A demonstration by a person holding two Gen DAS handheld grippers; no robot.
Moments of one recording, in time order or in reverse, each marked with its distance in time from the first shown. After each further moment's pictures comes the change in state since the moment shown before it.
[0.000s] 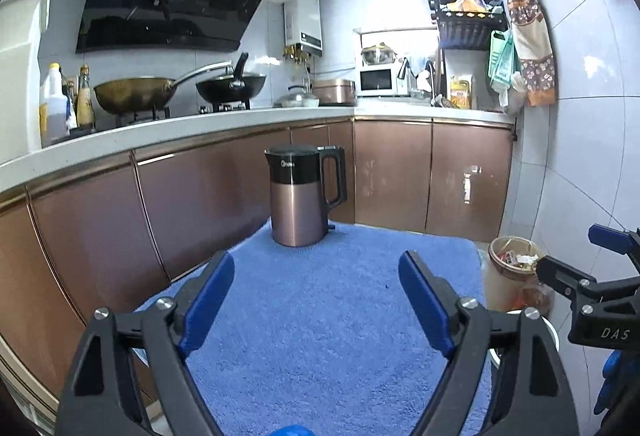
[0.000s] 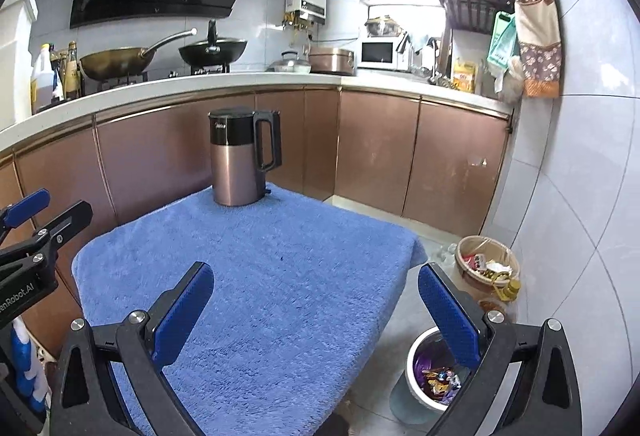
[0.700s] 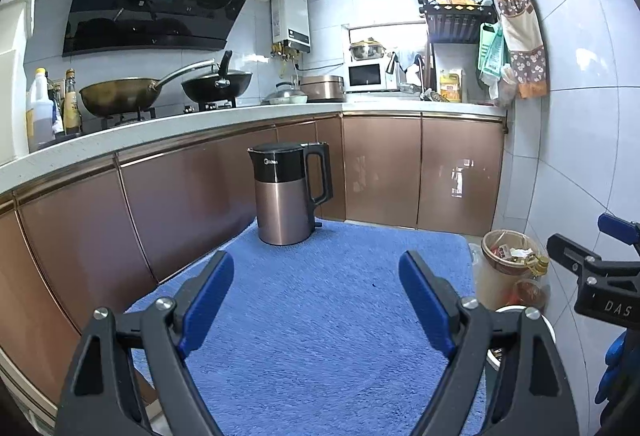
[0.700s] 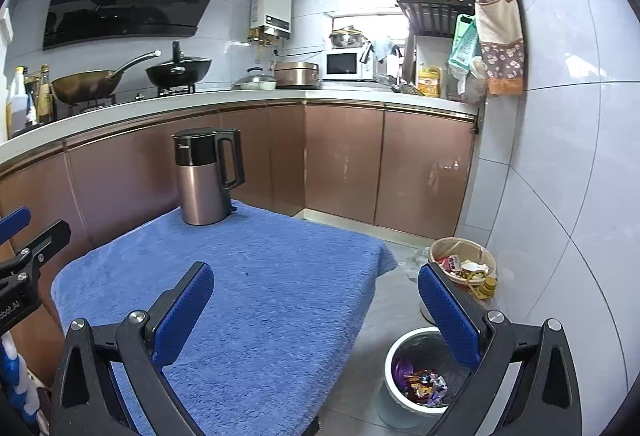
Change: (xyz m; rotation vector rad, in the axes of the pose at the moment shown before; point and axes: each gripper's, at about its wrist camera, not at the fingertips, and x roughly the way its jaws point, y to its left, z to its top) left arm 0.019 -0.018 -0.002 0.020 0.025 -0.039; right arm 0.001 -0.028 -0.003 0.067 -0.045 -0.108
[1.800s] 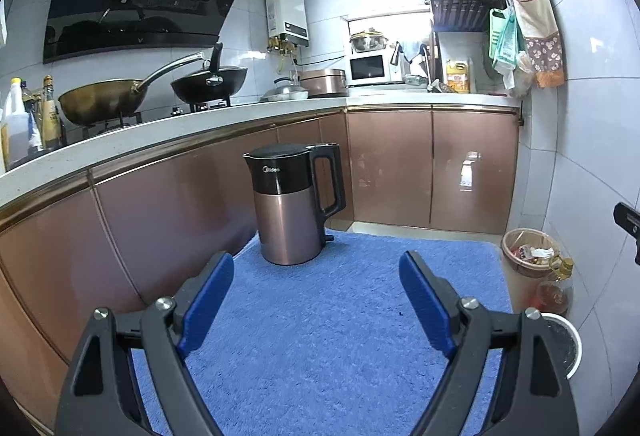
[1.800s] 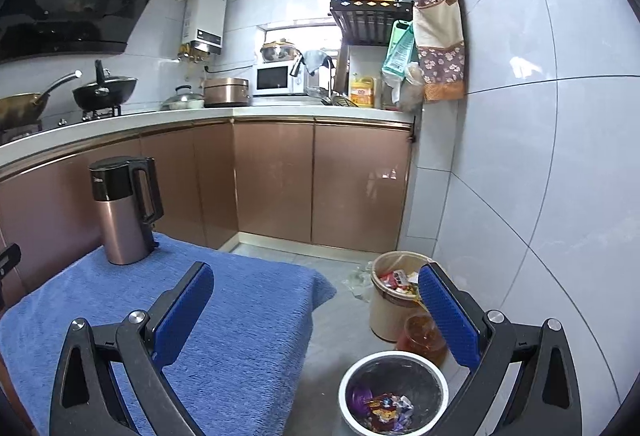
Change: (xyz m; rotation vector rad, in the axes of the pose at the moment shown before) left arm 0.089 0.016 0.026 0.038 0.012 0.005; right arm 0.046 -0.036 0.026 0.067 -0.052 -0.245
